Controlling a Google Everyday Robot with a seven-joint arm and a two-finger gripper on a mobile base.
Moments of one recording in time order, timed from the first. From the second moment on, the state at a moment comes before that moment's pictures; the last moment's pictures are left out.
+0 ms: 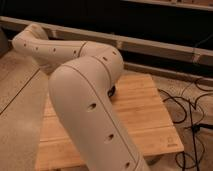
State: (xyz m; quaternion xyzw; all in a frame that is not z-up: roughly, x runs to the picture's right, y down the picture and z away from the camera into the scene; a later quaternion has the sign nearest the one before) arm -0.255 -0.043 0.756 -0.23 0.15 0.34 0.90
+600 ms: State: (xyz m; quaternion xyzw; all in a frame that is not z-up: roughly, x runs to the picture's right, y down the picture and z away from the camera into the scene) arm -0.170 -0.041 0.706 -0.19 0.14 0.41 0.88
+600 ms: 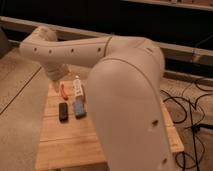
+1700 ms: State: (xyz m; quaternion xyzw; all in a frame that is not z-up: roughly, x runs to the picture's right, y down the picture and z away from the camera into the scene) arm -0.161 -0.160 0.807 -0.14 0.18 0.48 0.85
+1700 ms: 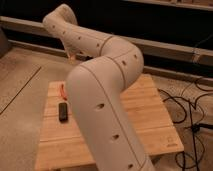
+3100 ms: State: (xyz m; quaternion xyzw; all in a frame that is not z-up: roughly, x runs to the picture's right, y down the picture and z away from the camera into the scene) arm -0.242 -0.008 0.723 -0.23 0.11 0.31 0.92
